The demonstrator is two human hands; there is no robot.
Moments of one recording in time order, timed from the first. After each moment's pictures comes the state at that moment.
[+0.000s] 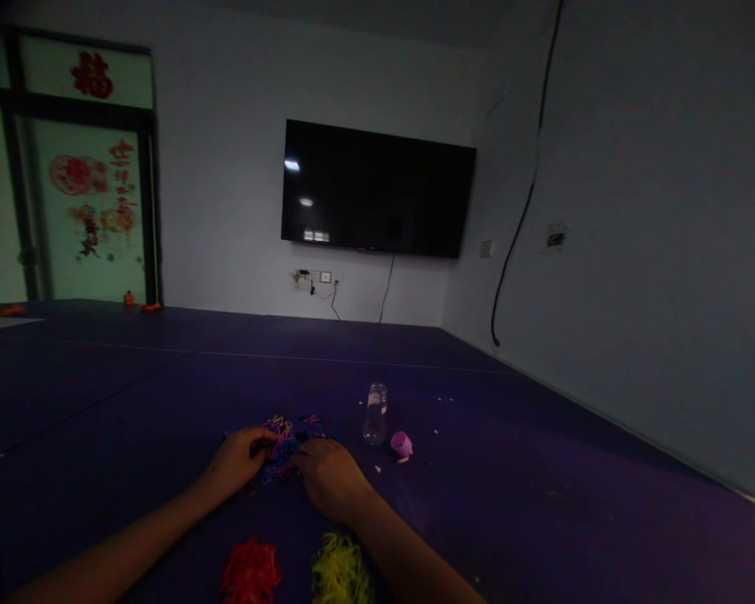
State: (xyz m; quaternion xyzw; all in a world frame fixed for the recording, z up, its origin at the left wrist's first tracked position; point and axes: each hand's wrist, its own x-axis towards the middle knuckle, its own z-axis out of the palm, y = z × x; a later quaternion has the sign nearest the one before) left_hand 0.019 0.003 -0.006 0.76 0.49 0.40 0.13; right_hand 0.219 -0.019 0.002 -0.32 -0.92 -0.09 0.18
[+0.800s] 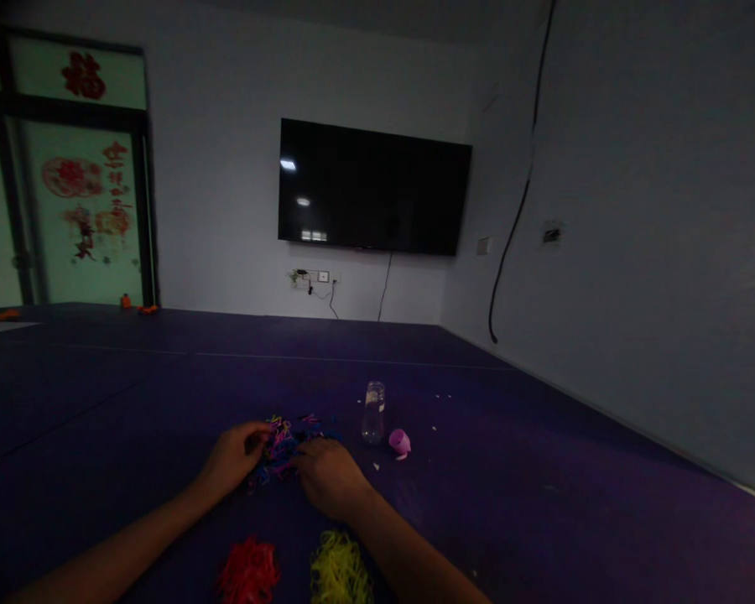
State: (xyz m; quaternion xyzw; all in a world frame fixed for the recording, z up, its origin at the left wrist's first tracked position) left_hand 0.015 0.003 -0.003 0.74 0.52 0.42 0.07; right_hand 0.217 -0.020 0.005 -0.32 -0.93 -0.08 0.19
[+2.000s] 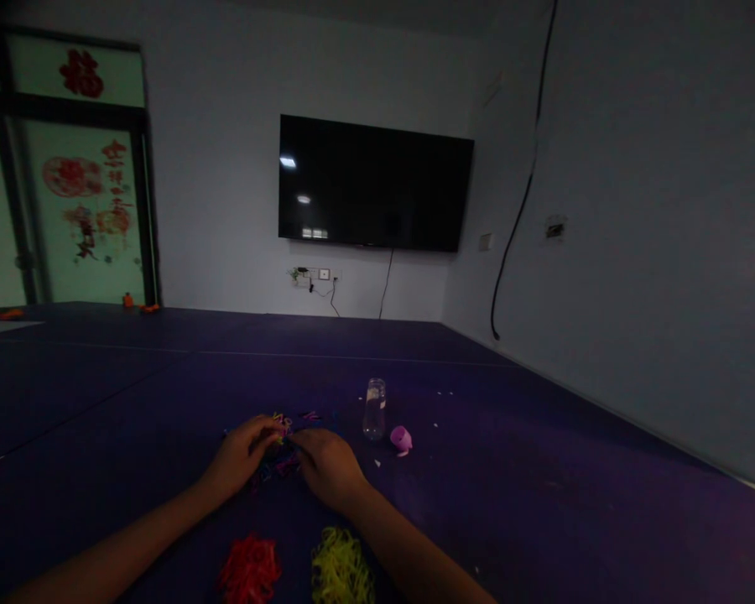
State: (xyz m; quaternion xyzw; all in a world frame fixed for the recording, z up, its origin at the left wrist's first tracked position) left_hand 0.024 -0.001 -0.004 0.77 0.39 0.48 0.15; right_hand 0.213 -0.017 0.004 -0.34 -0.88 0.01 0.32
